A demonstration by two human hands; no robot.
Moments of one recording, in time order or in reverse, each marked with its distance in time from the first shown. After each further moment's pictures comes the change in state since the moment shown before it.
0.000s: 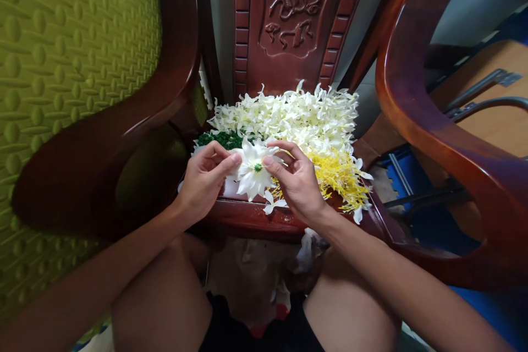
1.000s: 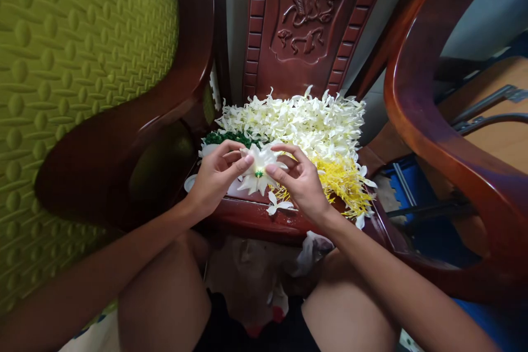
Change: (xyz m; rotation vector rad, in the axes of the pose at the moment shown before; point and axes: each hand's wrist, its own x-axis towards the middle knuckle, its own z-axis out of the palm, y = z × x) left_hand -0.003 -0.002 -0.003 0.032 -0.071 0.018; right_hand 0.000 -0.003 -0.001 -0.094 -0.118 0.040
